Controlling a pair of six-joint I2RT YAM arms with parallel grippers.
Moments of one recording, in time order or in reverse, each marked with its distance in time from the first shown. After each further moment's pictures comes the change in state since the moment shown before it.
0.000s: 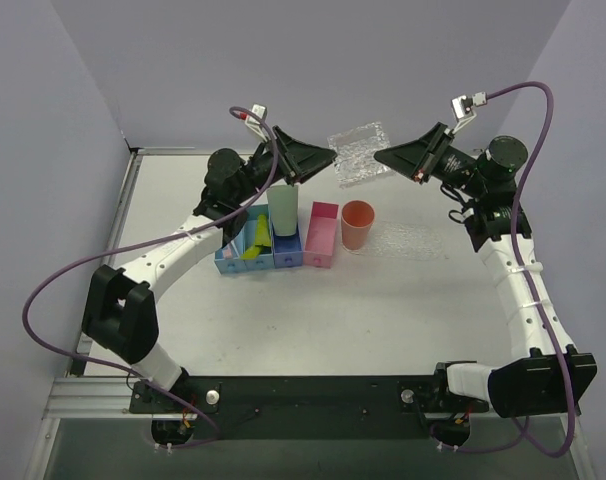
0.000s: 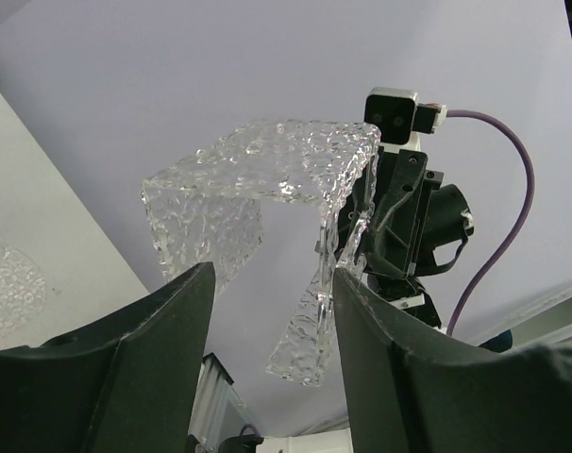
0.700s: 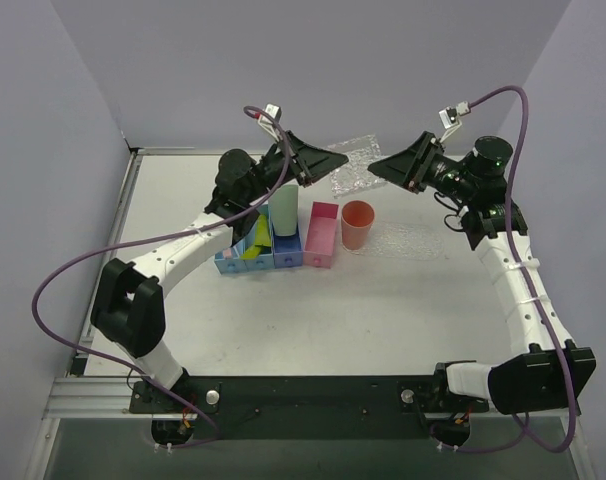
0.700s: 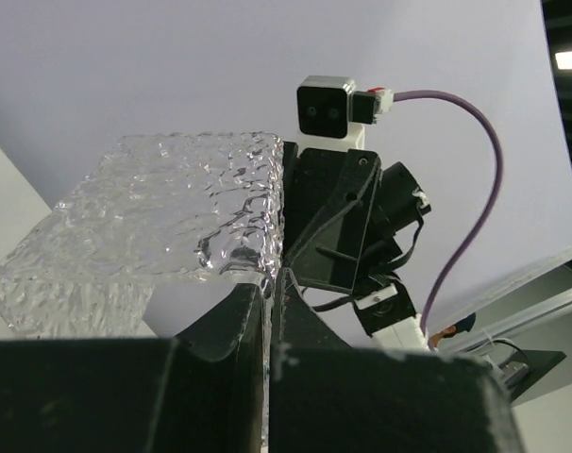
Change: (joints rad) left arm -0.044 0.066 0.051 0.081 0.035 -0.089; right arm 0.012 0.021 -0.003 -0.163 0.023 -0.132
